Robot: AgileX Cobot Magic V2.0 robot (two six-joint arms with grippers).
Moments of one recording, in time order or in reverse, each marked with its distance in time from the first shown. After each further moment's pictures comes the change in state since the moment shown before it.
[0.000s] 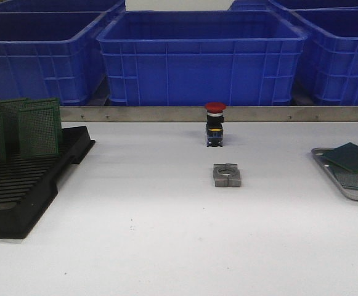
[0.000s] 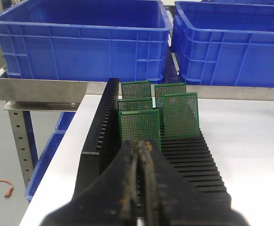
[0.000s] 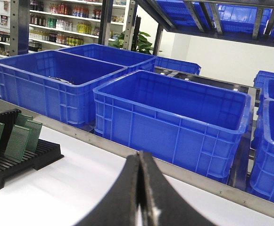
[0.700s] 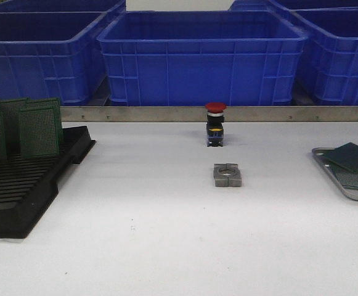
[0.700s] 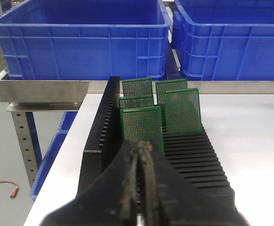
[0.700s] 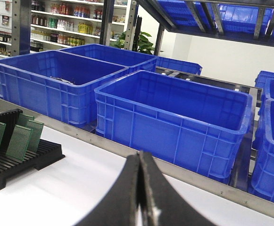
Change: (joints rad) left arm 0.000 0.000 0.000 -0.009 0.008 0.025; right arm 0.000 0.000 0.000 0.000 0.002 0.000
